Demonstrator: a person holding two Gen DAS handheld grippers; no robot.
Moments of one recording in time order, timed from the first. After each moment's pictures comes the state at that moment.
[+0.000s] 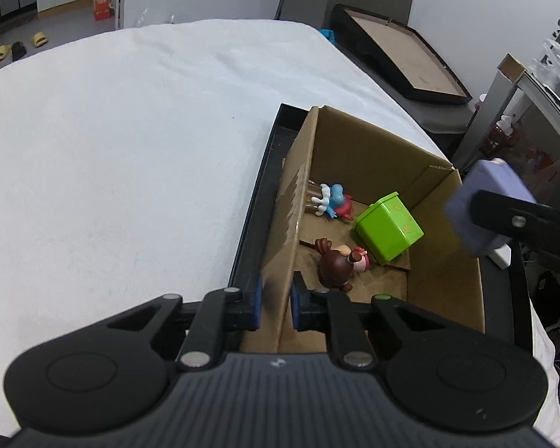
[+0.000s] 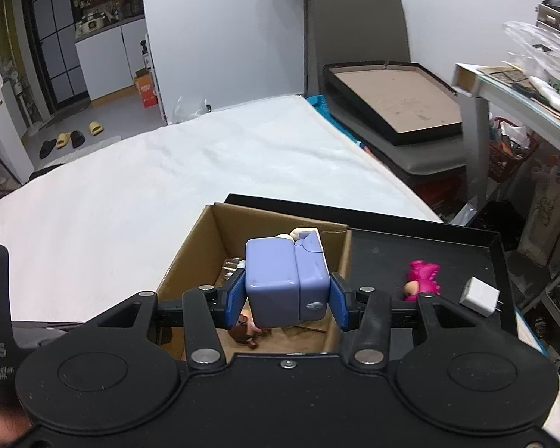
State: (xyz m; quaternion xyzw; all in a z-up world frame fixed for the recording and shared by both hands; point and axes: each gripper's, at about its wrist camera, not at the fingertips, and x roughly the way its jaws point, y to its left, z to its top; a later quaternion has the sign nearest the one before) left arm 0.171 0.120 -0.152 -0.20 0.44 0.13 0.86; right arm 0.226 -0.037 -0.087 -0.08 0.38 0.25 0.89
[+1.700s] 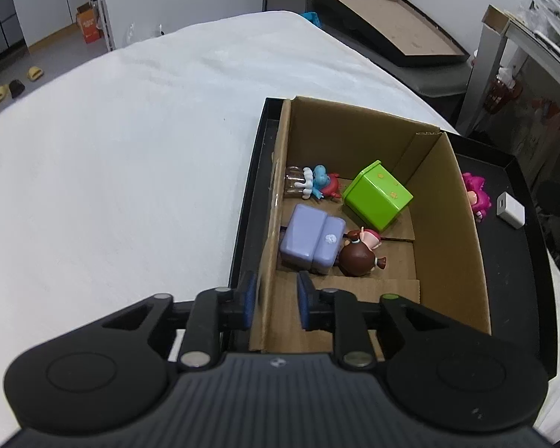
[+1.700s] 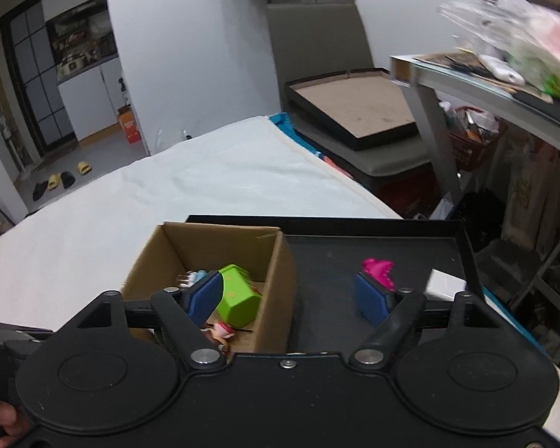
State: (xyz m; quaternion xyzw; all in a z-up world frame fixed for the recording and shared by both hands) left arm 0.187 0.091 -0.135 -0.11 0.49 0.14 0.86; right arm 0.240 -0.120 -0.091 -0.01 0.35 0.23 0.91
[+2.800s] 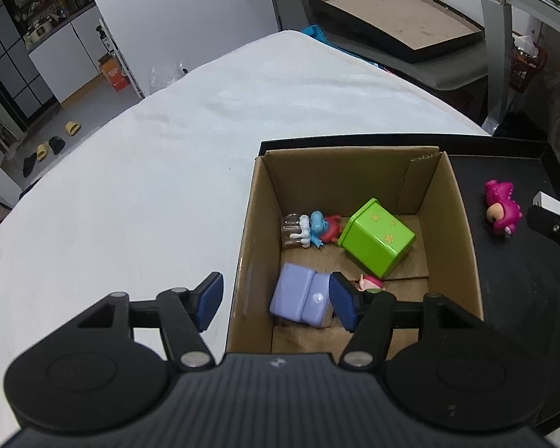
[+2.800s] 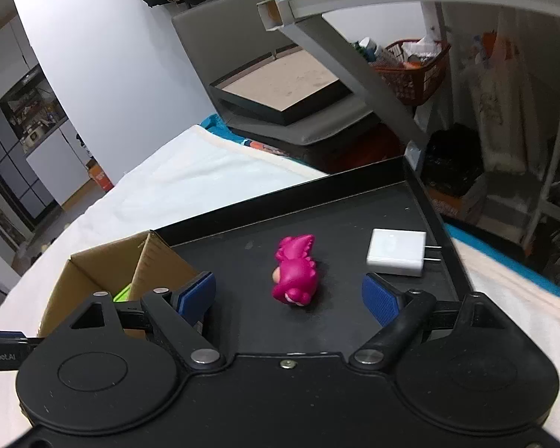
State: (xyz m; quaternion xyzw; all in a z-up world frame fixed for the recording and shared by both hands) left arm 0.241 0.040 -0.121 0.00 0.49 0.21 0.85; right arm 0.302 -0.191 -0.174 0.12 0.37 0.19 0.90
